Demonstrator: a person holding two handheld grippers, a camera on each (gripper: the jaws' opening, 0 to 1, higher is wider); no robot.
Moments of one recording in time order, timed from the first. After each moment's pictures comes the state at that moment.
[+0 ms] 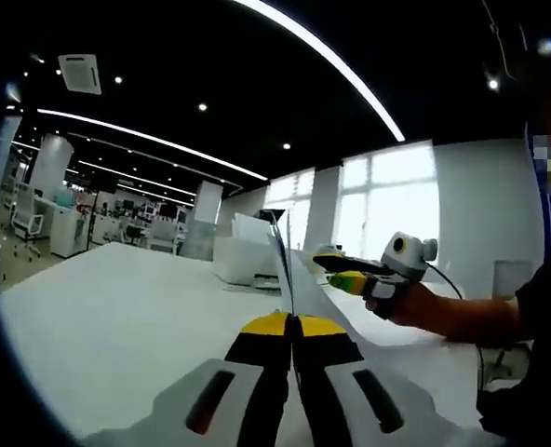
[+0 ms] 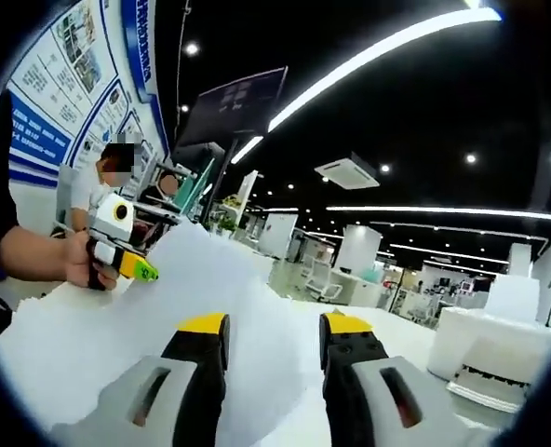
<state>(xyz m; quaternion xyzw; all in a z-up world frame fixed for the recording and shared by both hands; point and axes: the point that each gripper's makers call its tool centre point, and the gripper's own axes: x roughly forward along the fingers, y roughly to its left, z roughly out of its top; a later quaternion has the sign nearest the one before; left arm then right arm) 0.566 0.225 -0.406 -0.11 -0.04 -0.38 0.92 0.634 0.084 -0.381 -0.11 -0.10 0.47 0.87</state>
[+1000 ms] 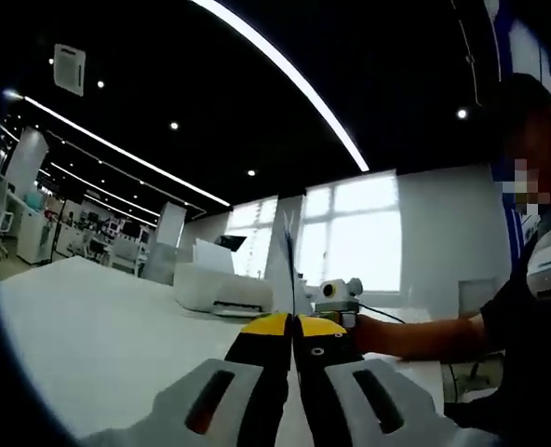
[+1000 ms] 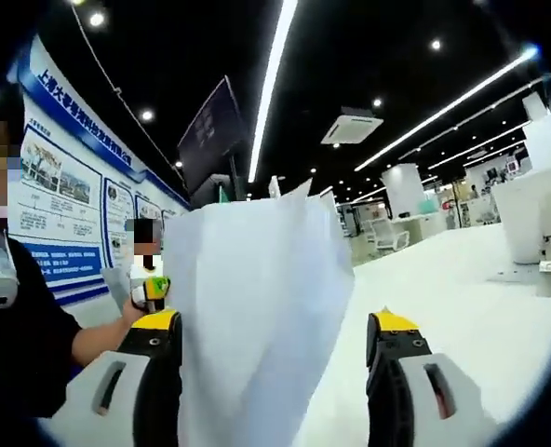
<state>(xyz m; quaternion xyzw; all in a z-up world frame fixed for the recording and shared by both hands) 0.535 0.213 -0.377 -0.15 -0.11 -0.46 0.86 0.624 0.095 -0.412 0.11 0.03 0.60 0.79</state>
